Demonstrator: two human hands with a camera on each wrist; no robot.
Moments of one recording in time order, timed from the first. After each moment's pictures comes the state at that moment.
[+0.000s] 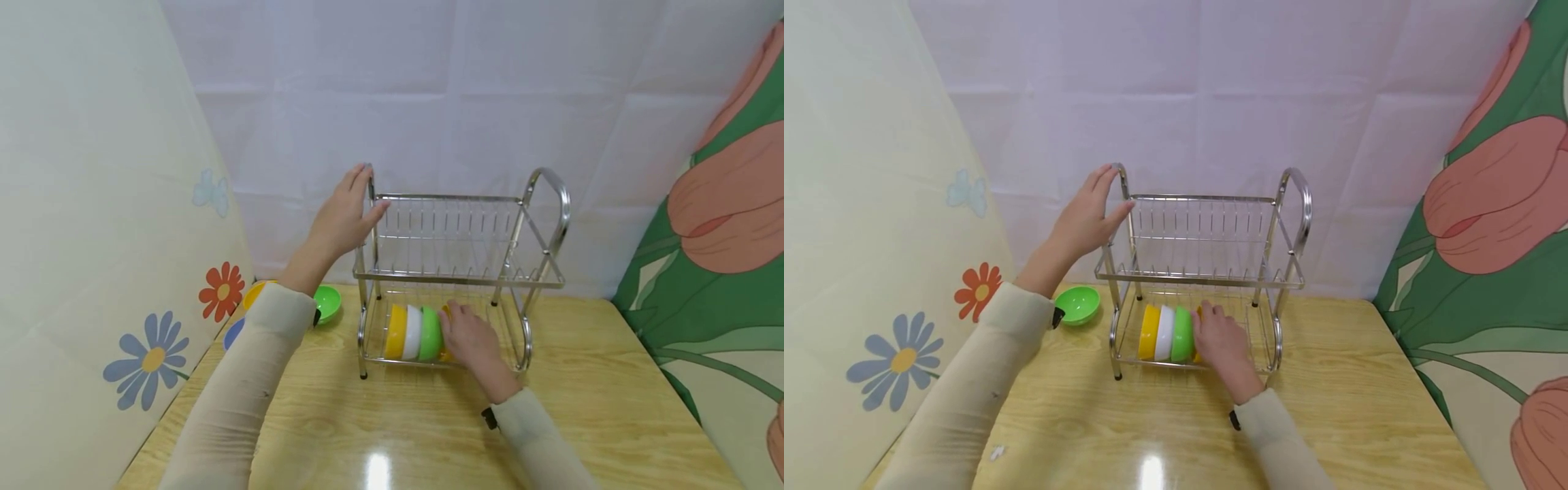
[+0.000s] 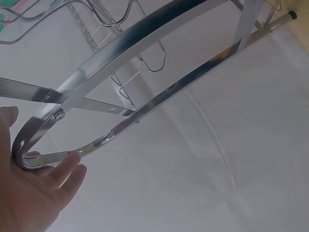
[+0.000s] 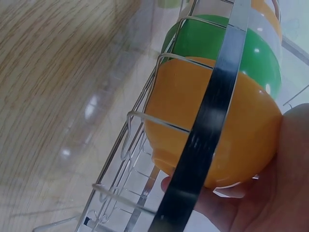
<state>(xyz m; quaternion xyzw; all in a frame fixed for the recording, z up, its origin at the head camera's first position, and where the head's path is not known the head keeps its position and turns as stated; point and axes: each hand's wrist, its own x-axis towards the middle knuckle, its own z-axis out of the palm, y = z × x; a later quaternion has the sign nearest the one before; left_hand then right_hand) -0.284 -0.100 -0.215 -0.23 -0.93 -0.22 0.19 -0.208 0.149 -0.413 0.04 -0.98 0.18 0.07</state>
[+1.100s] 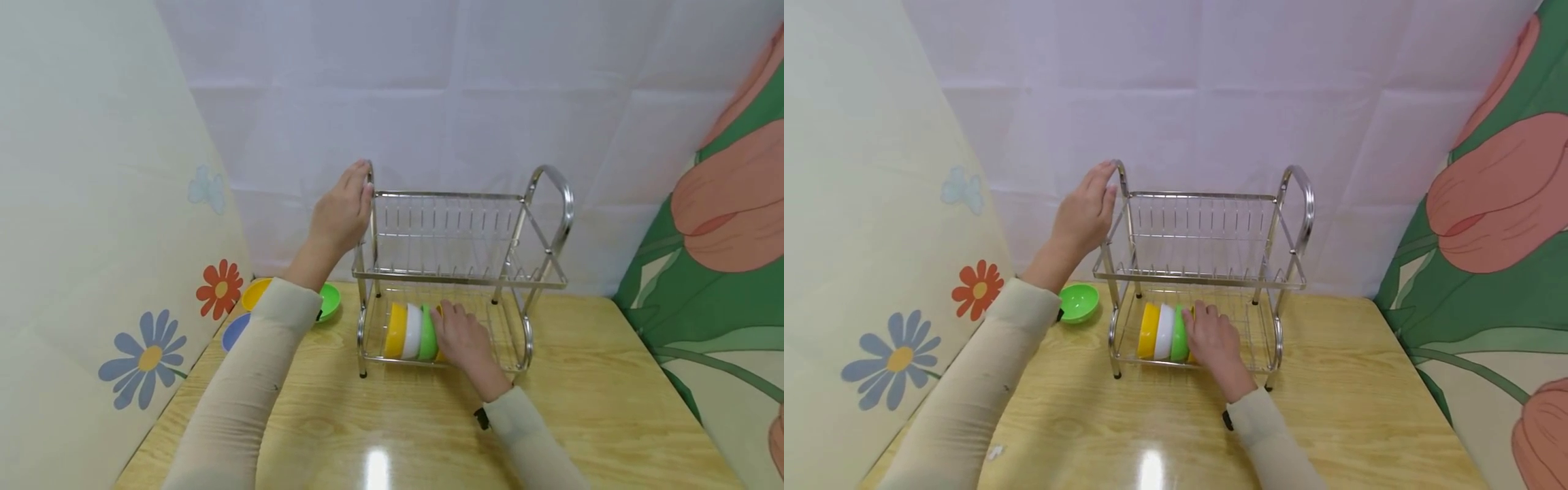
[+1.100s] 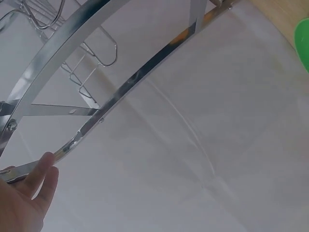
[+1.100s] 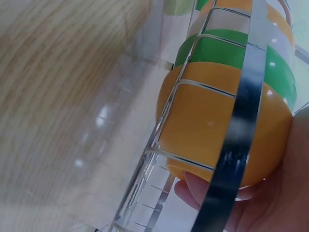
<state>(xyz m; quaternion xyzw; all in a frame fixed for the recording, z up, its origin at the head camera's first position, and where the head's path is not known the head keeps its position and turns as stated) -0.292 -0.101 -0.227 -0.23 -0.90 -0.22 0.31 -0.212 0.136 -0.423 0.04 -0.98 0.18 0.09</state>
